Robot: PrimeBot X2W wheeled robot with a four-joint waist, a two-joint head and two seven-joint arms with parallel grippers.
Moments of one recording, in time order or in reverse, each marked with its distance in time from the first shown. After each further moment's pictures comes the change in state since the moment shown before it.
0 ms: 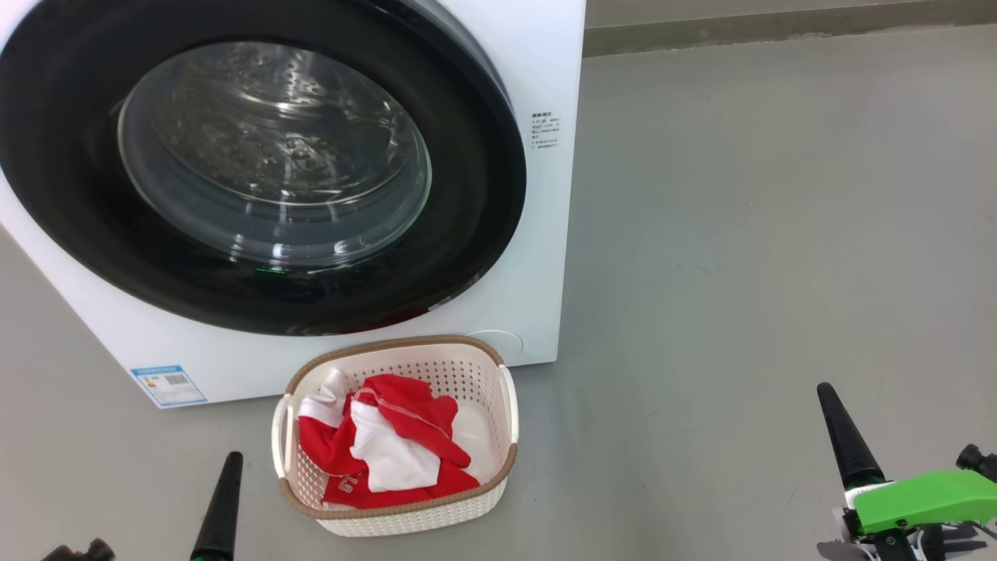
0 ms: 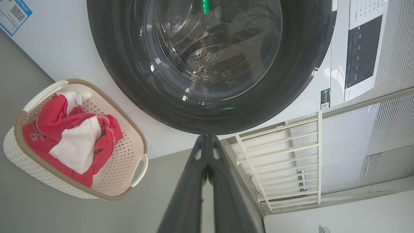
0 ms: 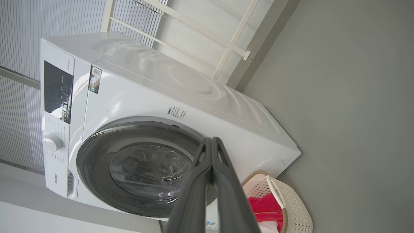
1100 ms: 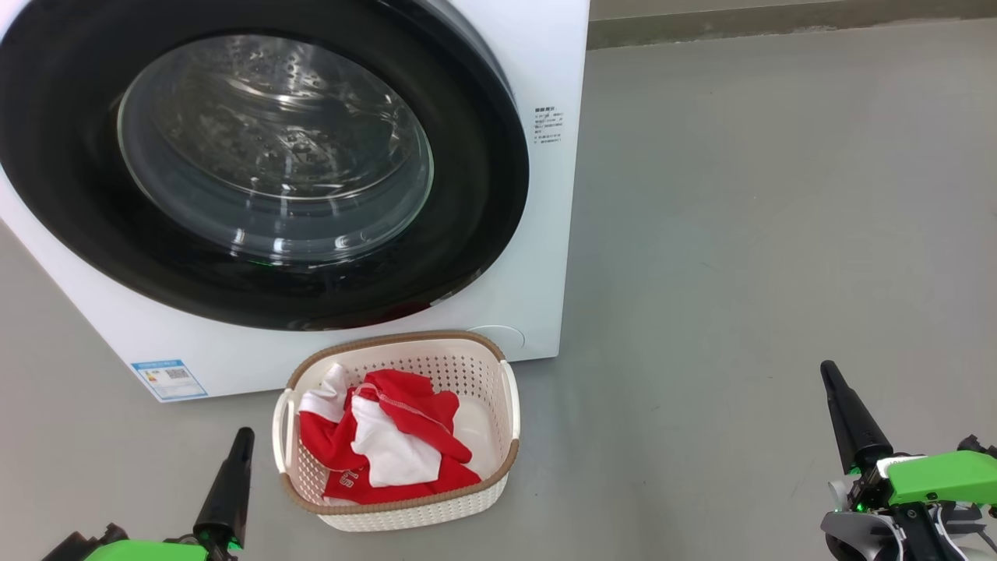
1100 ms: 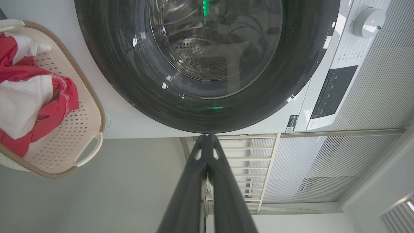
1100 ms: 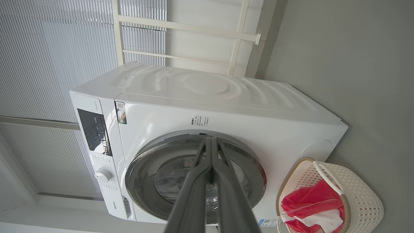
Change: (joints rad) left arm -0.063 -0.009 0.000 0.038 -0.327 0.000 0.084; right arm -0.056 0.006 -0.033 0.033 0.335 0.000 0.086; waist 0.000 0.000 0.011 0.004
